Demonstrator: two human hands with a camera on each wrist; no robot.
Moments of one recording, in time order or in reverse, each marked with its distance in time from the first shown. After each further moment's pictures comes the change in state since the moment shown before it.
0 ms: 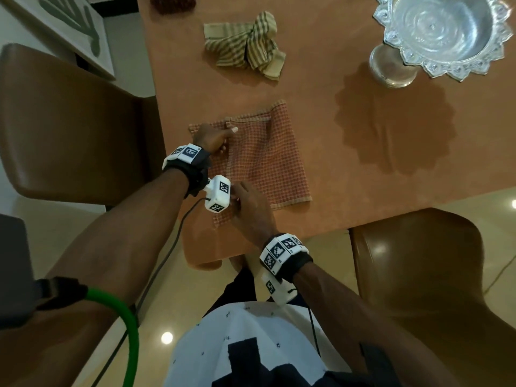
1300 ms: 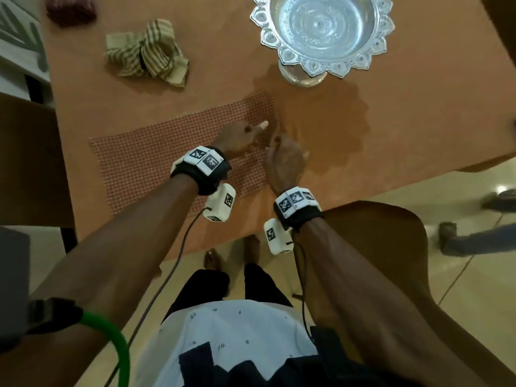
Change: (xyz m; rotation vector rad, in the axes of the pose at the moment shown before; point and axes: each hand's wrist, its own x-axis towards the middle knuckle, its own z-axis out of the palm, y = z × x) left_hand -0.066 0.148 0.227 0.335 -0.246 0.338; right_hand 0.043 0.179 -0.221 -0.256 0.314 0.503
